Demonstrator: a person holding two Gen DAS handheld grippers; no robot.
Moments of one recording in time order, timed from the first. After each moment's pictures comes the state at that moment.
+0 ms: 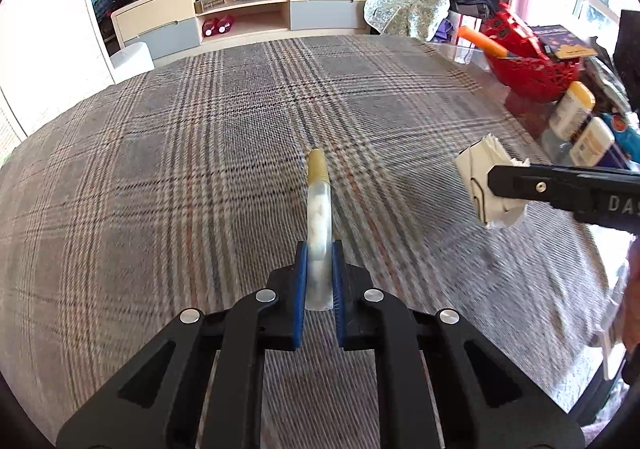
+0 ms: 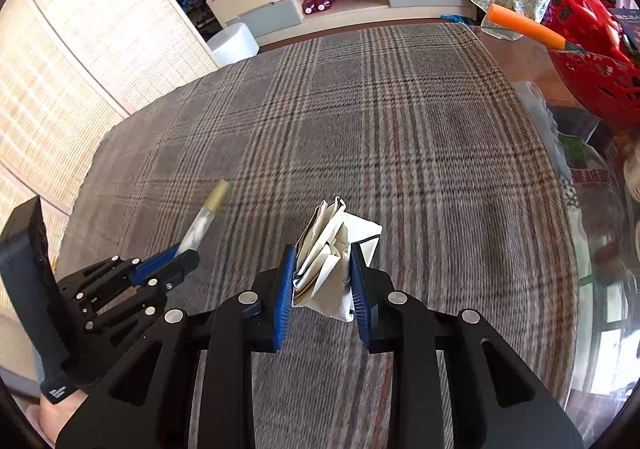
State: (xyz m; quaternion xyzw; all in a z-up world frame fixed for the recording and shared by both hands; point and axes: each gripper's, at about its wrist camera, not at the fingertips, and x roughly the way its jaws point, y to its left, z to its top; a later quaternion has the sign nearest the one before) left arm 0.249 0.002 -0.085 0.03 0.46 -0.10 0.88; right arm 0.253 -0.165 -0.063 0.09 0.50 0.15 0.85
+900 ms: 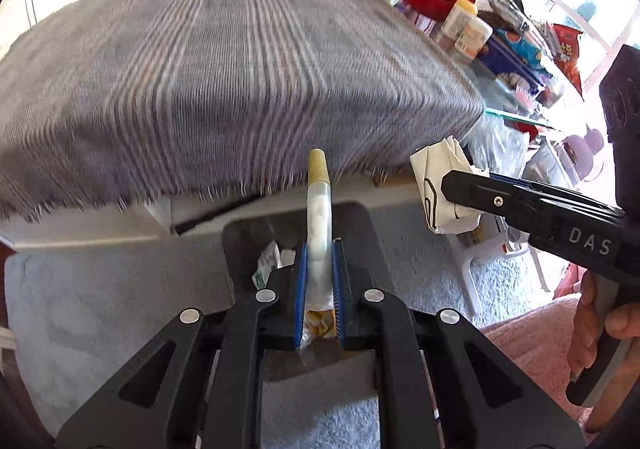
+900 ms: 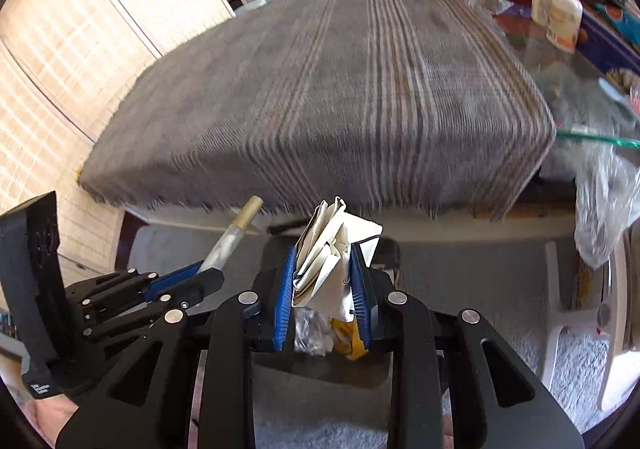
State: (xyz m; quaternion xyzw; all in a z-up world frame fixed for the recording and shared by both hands) left arm -0.028 -0.031 -0.126 -0.05 0.51 -0.14 0.84; right arm -0.024 -0.173 -0.093 0.08 0.51 0.16 0.84
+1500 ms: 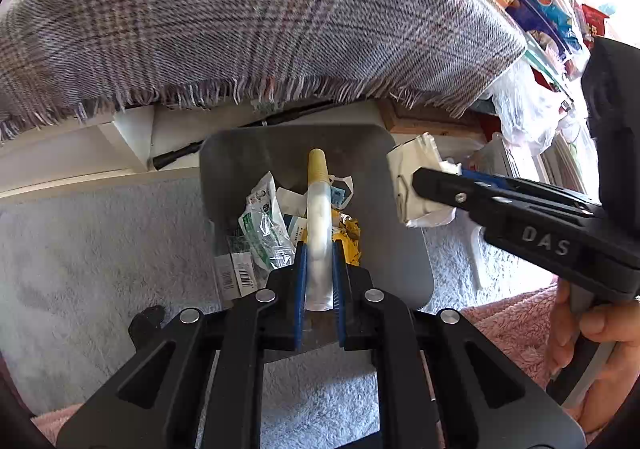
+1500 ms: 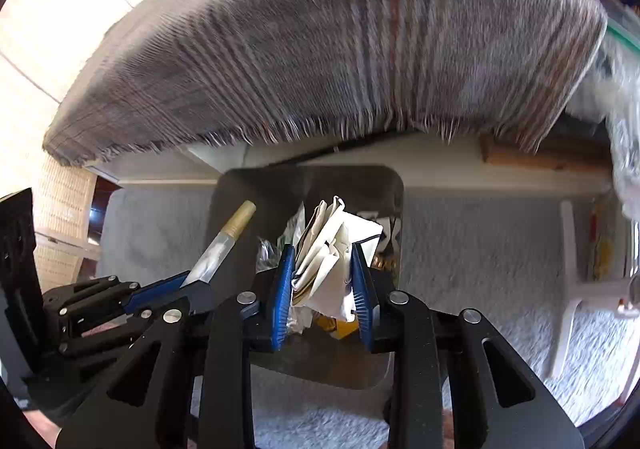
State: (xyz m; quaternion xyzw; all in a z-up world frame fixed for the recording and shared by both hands) left arm -0.035 -0.030 -0.213 -0.07 0.58 -0.14 0.80; right arm -0.020 -0.157 -0.195 0.07 0.58 0.14 0.80
